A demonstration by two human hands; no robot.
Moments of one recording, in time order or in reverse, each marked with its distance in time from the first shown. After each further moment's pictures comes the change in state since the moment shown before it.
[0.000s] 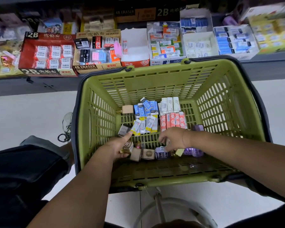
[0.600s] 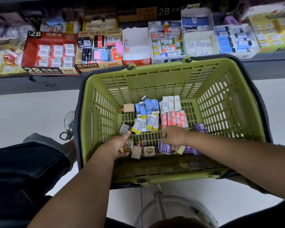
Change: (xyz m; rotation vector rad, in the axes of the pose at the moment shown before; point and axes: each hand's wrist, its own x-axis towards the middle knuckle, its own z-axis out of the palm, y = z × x) left_hand 0.001 -0.005 -0.002 -0.014 0.011 -0.037; right_hand -0.001 -0.020 0.004 0.186 0.017 0.270
